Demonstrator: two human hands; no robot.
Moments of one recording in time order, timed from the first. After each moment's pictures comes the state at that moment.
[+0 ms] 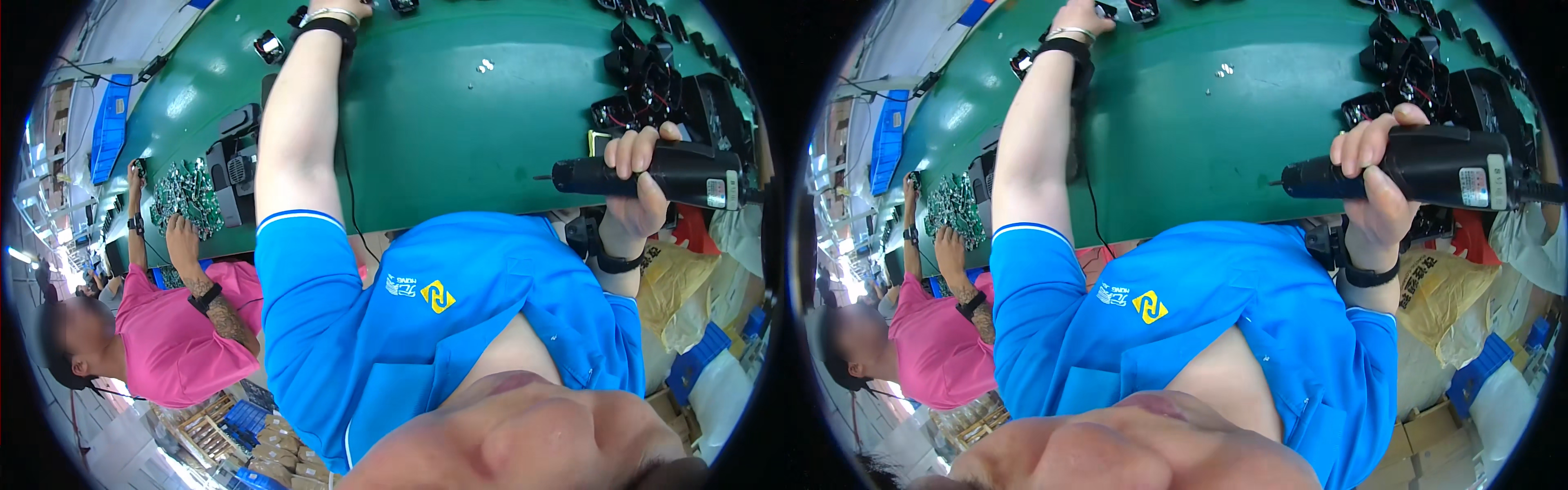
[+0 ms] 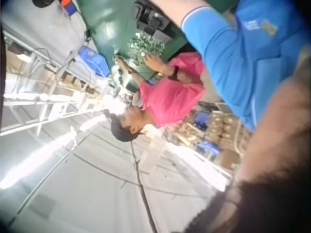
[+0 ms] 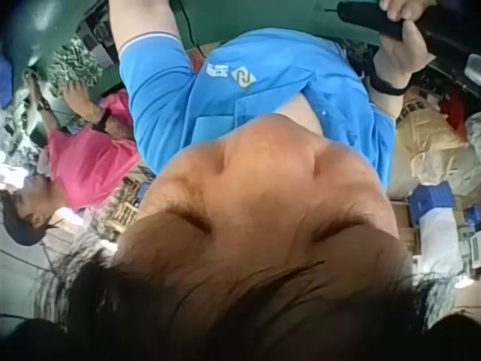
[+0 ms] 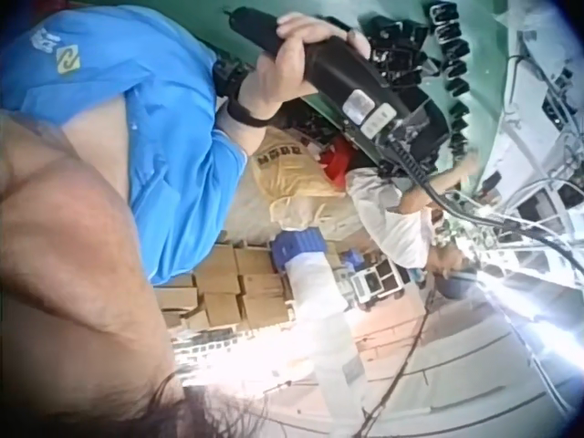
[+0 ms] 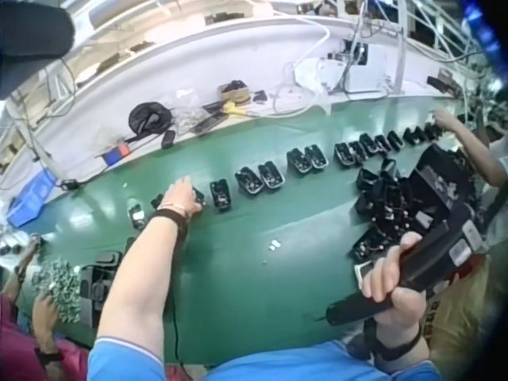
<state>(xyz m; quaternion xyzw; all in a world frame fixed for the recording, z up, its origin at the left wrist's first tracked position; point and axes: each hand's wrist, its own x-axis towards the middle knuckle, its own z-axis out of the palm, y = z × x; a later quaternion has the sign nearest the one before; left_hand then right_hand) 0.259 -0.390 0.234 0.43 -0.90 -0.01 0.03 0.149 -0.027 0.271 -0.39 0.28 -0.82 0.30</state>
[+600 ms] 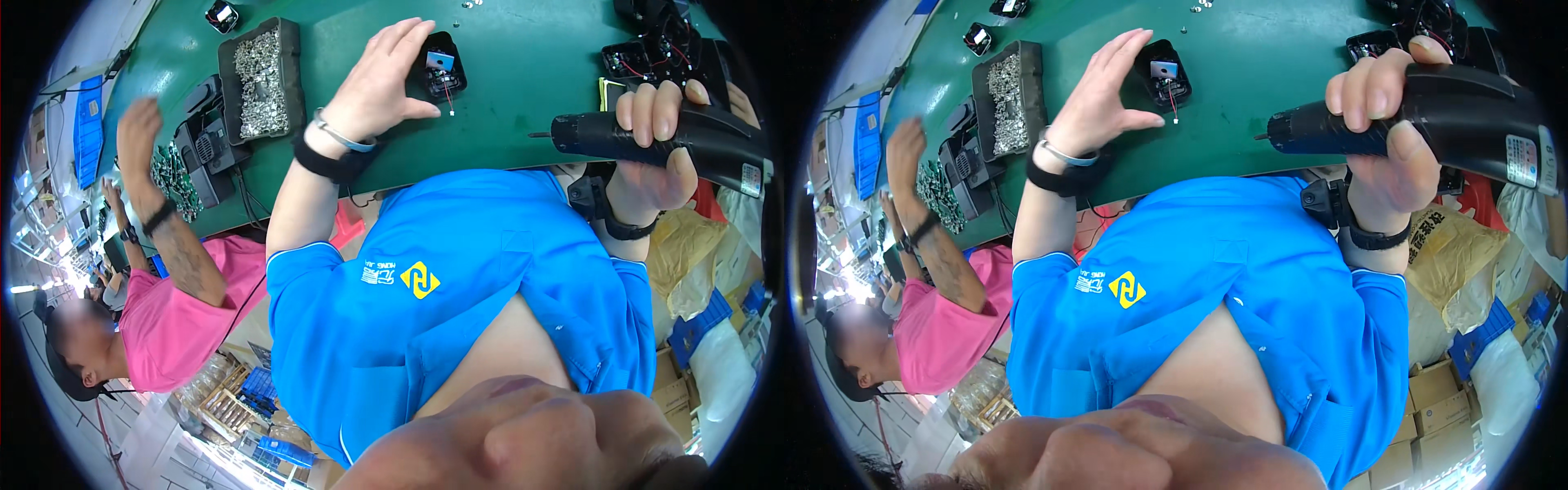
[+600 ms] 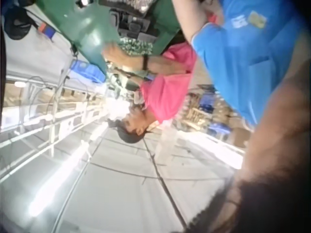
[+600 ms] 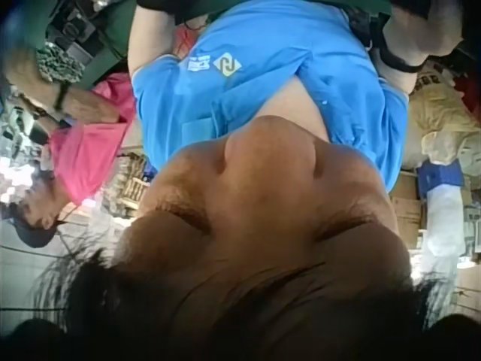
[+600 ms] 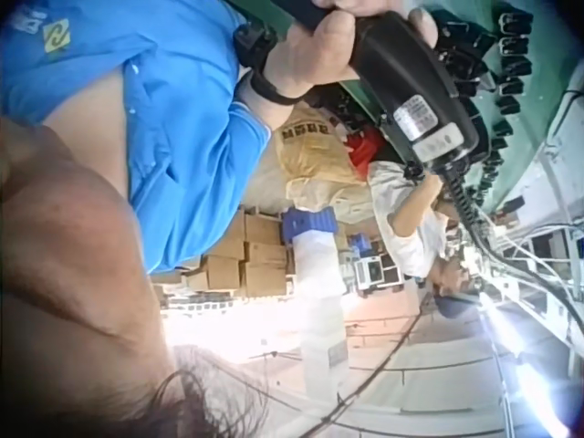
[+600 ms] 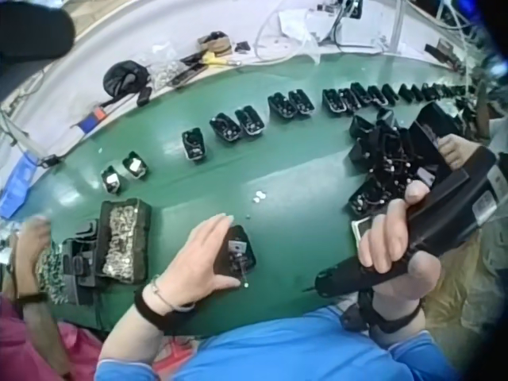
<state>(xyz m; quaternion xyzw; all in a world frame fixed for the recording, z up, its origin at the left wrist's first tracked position) 0.333 -0.223 0.221 0.11 -0.95 -0.26 0.13 0.143 -0.026 0.260 -0.42 0.23 -0.81 0.34</state>
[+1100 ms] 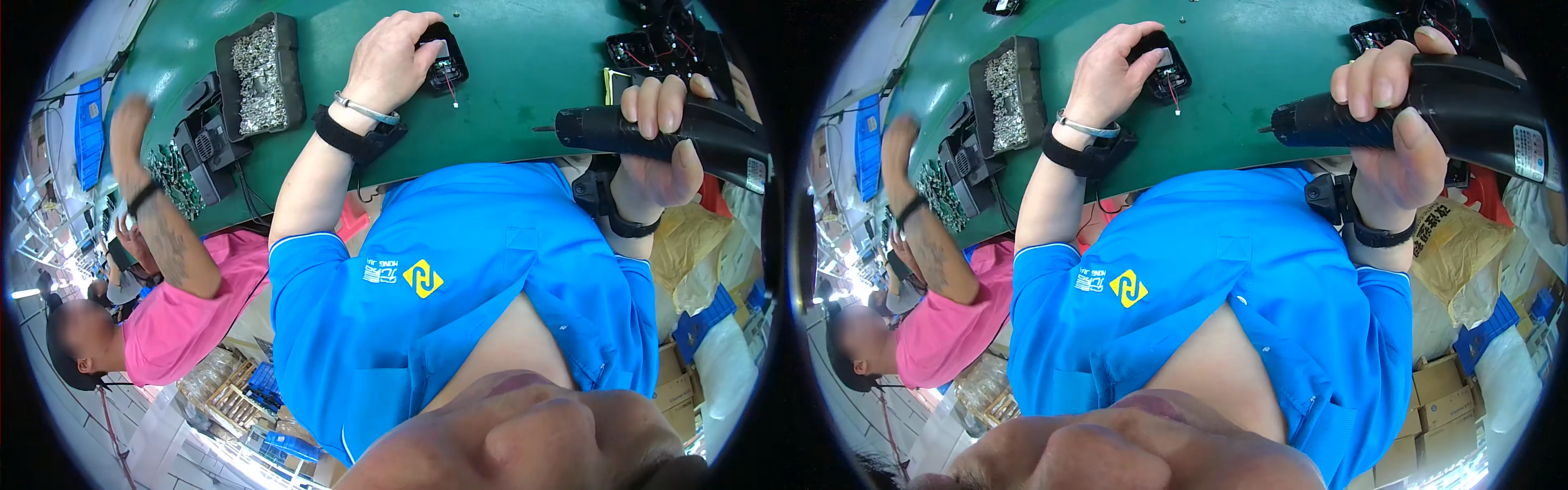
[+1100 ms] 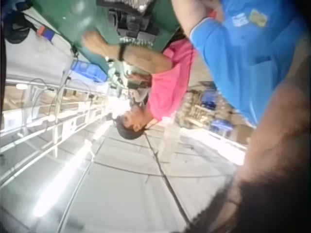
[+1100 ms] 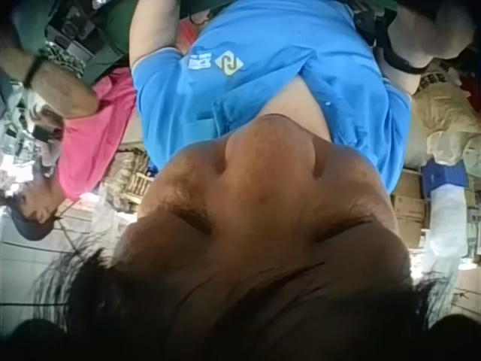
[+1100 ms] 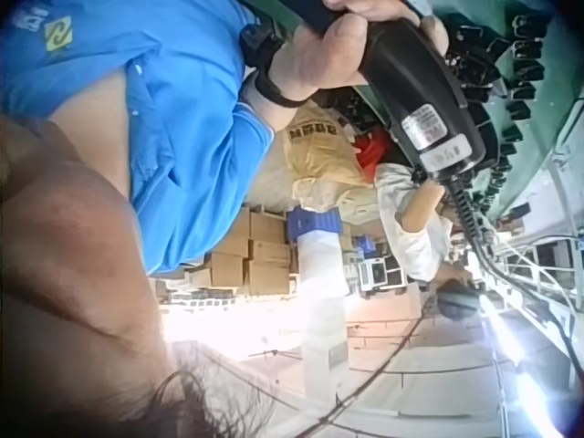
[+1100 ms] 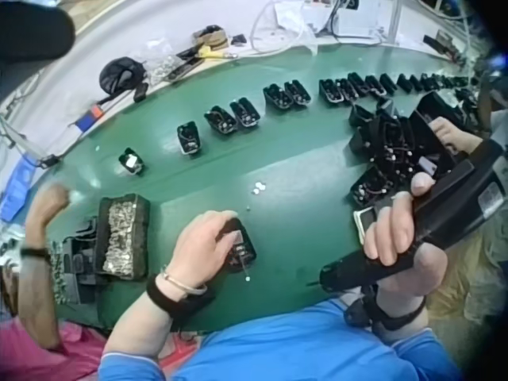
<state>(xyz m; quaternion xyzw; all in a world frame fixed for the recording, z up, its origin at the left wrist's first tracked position) 0.314 -0.220 0.208 0.20 -0.94 -0.24 0.16 0.143 -0.022 0.255 -0.43 0.23 -0.80 0.34</state>
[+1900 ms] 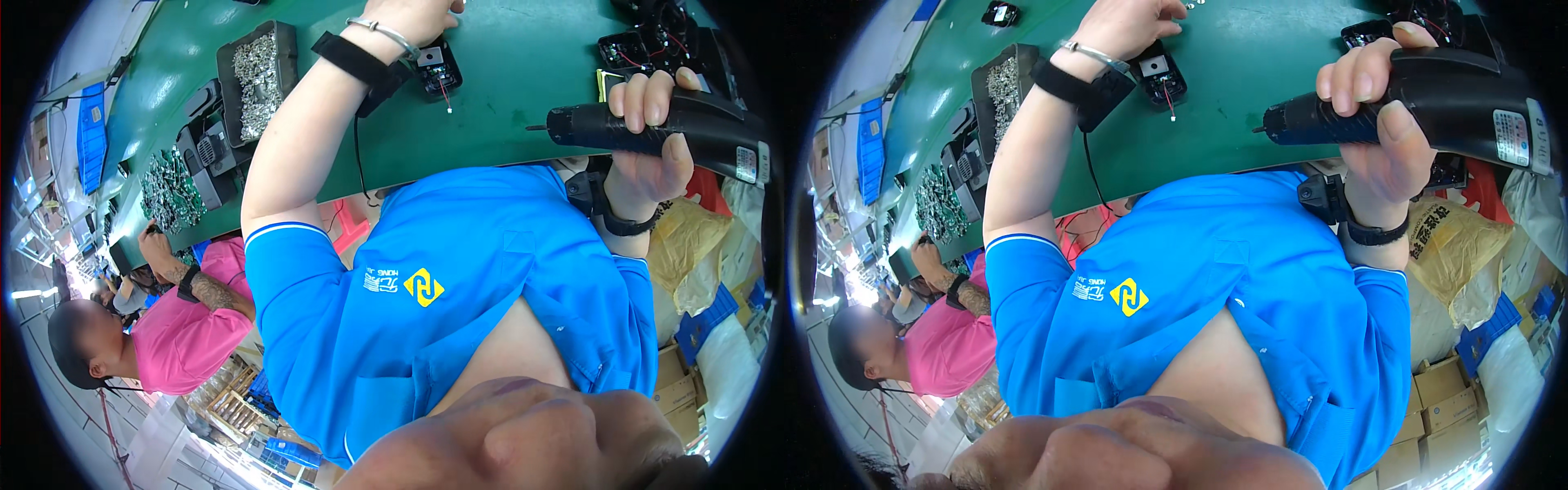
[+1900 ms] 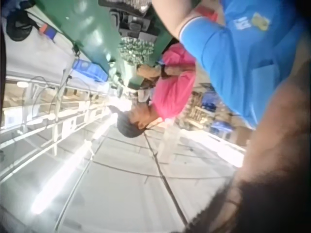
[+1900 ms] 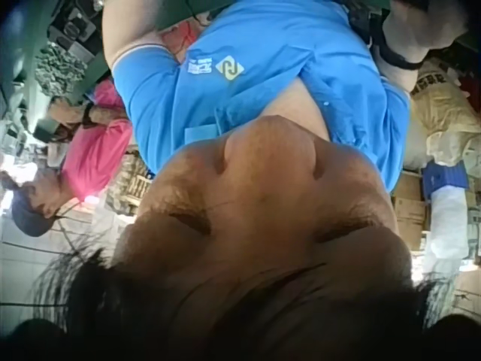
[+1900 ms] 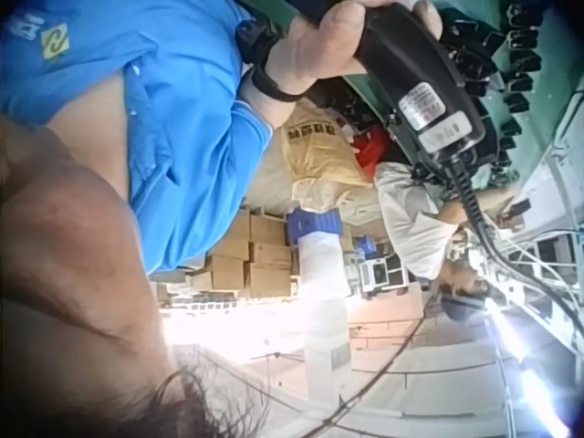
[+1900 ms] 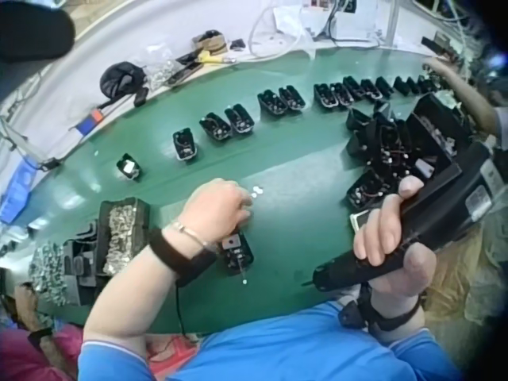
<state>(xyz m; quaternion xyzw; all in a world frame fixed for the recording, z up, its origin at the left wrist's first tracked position) 0.252 -0.242 0.244 0.09 -0.99 -0.10 0.01 0.143 -0.023 0.252 -0.43 0.23 -0.81 0.33</state>
